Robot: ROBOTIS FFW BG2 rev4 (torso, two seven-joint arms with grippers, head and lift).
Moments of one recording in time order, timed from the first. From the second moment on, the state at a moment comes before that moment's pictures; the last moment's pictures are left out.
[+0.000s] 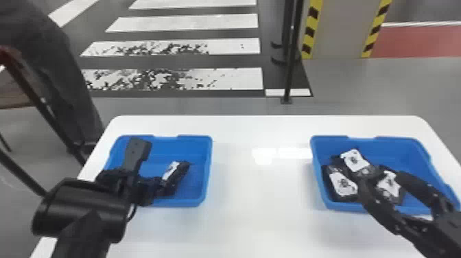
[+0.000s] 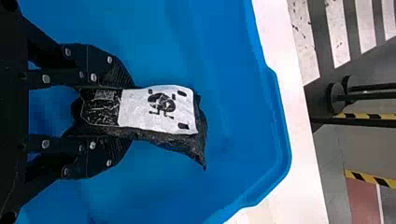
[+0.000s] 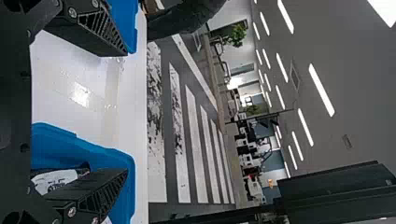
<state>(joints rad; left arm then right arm) -0.05 0.14 0.08 -1.64 -0.38 0.88 -0.68 0.62 -0.19 -0.23 -2.23 -0.45 0.29 0.50</state>
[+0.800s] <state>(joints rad) 0.19 0.09 0.19 -2.02 -0.18 0.60 -0.51 0.40 -0.23 -0.10 -2.14 -0.54 0.32 0.50</state>
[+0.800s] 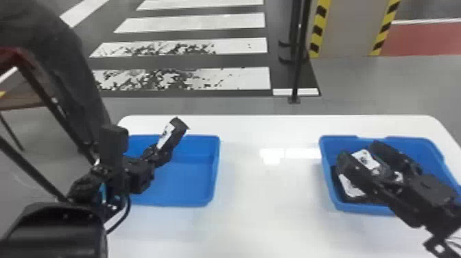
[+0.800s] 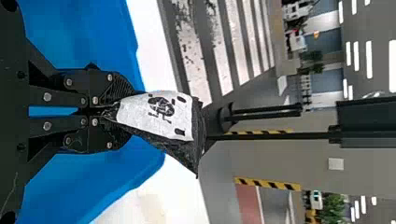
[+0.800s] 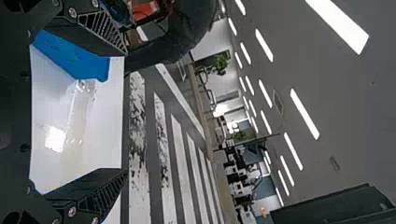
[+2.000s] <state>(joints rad) 0.25 0.11 -0.19 -2.16 -0.01 0.42 -0.43 0.02 -0.26 0.24 -1.92 -0.65 0.33 0.47</state>
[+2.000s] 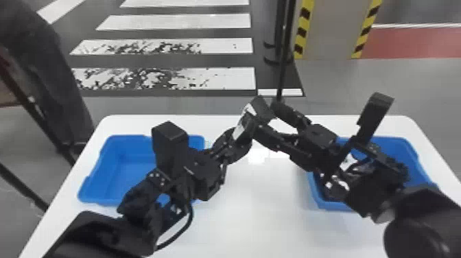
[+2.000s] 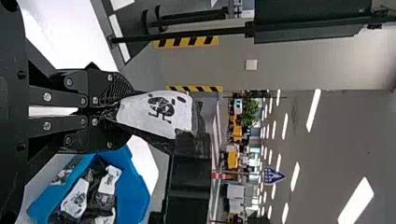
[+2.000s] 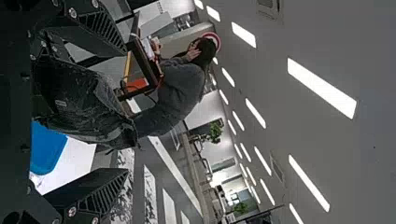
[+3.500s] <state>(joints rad) 0.29 0.10 -0.13 -2.13 0.06 0.38 -0.44 0.03 -0.26 0.19 -1.99 -0.63 0.37 0.45</state>
